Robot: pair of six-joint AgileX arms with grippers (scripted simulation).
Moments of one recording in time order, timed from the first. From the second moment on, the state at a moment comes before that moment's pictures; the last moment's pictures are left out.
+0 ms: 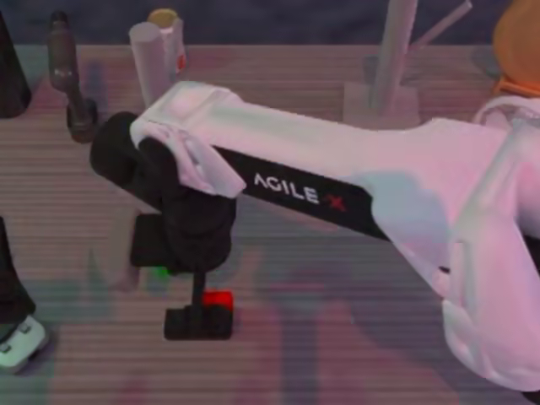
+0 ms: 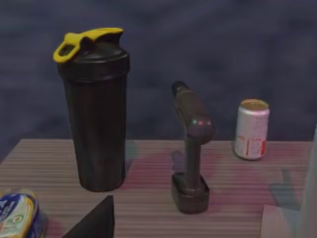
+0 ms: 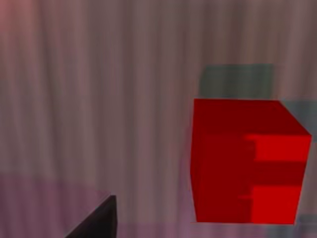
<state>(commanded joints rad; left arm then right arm) 0.00 0.00 0.00 0.00 0.00 0.00 0.95 2.48 2.19 -1.27 -0.01 -0.61</state>
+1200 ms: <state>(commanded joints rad) -0.13 0.62 0.49 -0.33 0.00 -0.16 0.63 1.70 1.62 -0.90 -0.05 -0.42</state>
